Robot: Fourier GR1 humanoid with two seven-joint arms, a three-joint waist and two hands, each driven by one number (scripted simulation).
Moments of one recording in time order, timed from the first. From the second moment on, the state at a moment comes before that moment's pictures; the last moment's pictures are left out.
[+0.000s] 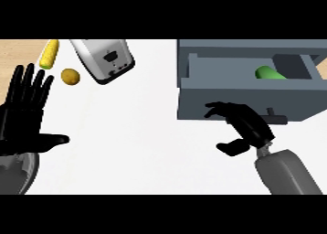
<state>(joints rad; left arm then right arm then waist) -0.16 0.55 -0.17 -1.49 0.83 0.08 -0.37 -0.29 -0.24 0.23 -1.32 0.78 0.12 -0.22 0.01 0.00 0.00</state>
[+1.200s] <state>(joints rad) -0.10 0.52 -0.05 -1.42 0.80 -0.14 -0.36 -0.88 -0.28 -0.02 -0.35 0.78 0.08 -0.64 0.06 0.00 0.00</state>
